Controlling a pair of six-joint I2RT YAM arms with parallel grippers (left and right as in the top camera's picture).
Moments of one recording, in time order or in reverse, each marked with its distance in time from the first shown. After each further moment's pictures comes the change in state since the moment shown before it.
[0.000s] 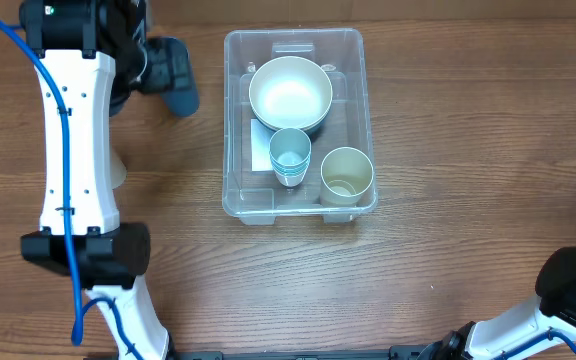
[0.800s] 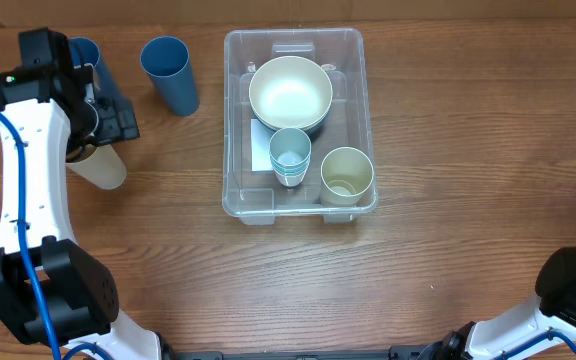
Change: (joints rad) left arm 0.264 -0.247 -0.790 0.509 -0.018 0.155; right arm 0.000 0.000 0.000 0.000 0.001 0.000
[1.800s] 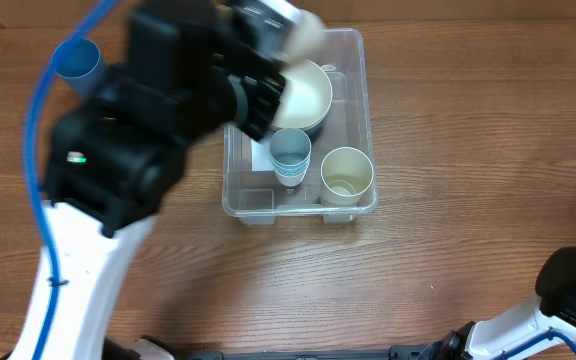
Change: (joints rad) left arm -0.752 -0.239 0.501 0.003 0.125 0.158; right arm 0.000 0.000 0.000 0.000 0.000 0.000
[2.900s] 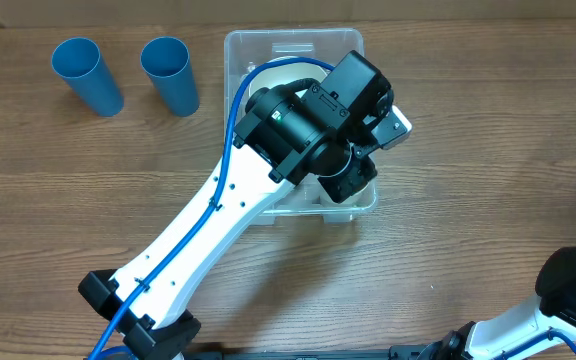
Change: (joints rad) left arm -0.270 0.285 -0.022 -0.270 0.028 0.063; right arm 0.000 0.000 0.000 0.001 0.000 -0.001
